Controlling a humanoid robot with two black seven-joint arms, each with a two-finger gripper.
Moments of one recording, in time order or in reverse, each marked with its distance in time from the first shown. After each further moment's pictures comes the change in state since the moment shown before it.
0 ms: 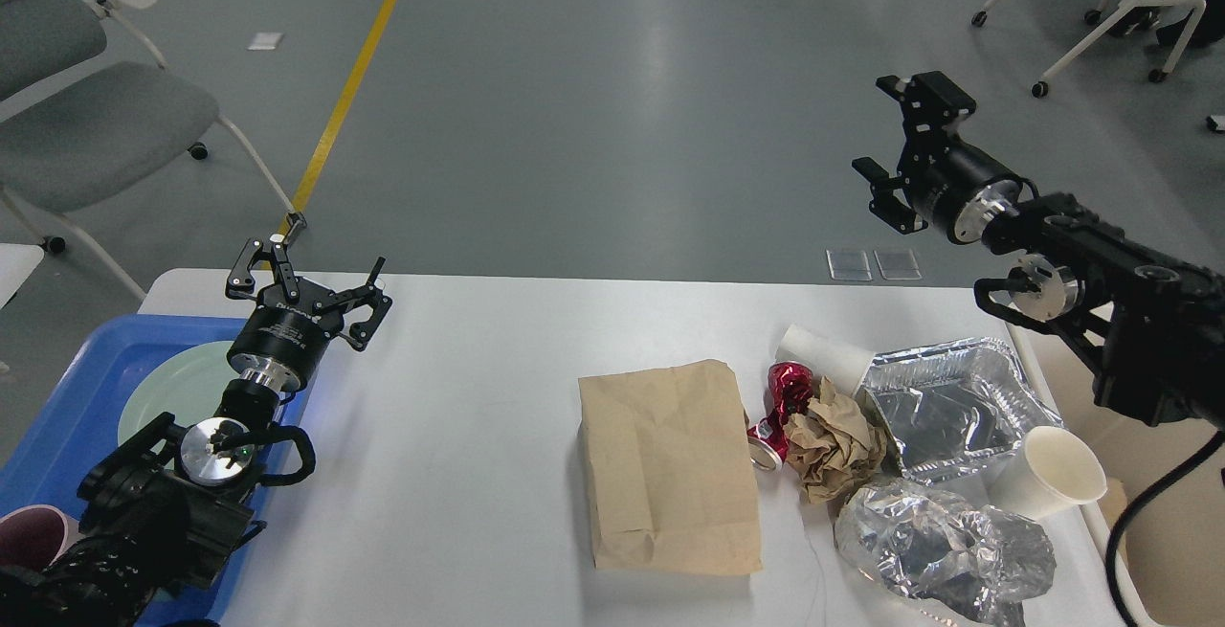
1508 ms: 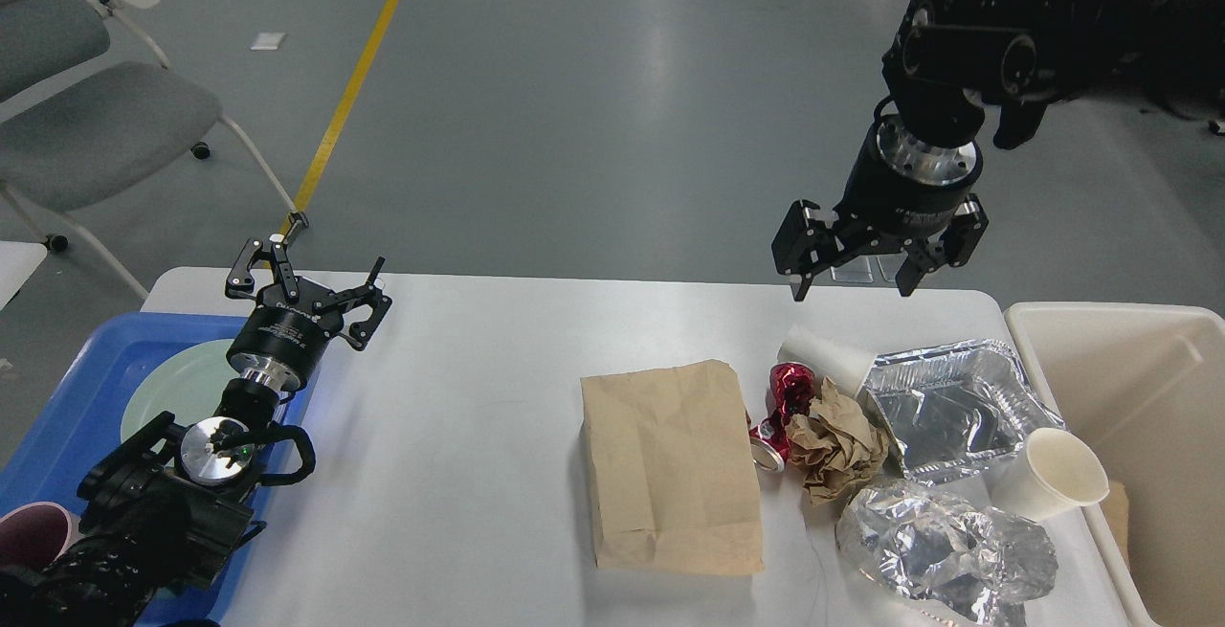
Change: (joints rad) left arm 0.000 0.000 0.000 0.000 0.000 -0.001 0.000; right arm 0.893 0.384 -1.363 0.399 0.298 0.707 -0.296
